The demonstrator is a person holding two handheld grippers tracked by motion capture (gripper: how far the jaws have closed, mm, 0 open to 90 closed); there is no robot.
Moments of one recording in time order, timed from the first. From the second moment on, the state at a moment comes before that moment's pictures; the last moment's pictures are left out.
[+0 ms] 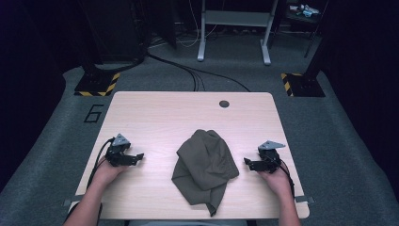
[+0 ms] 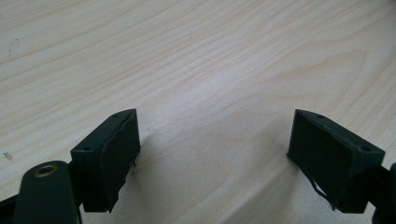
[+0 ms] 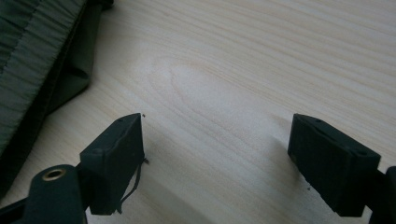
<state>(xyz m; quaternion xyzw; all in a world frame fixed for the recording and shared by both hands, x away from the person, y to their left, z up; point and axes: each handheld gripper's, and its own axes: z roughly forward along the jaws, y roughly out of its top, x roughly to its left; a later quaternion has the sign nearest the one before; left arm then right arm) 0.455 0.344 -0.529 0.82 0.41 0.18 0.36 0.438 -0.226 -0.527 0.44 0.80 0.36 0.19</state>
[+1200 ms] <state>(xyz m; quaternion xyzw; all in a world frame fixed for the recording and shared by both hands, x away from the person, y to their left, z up) 0.448 0.319 -0.498 0.83 0.38 0.15 0.38 0.434 -0.204 -0.518 0.43 0.81 0.36 0.16</state>
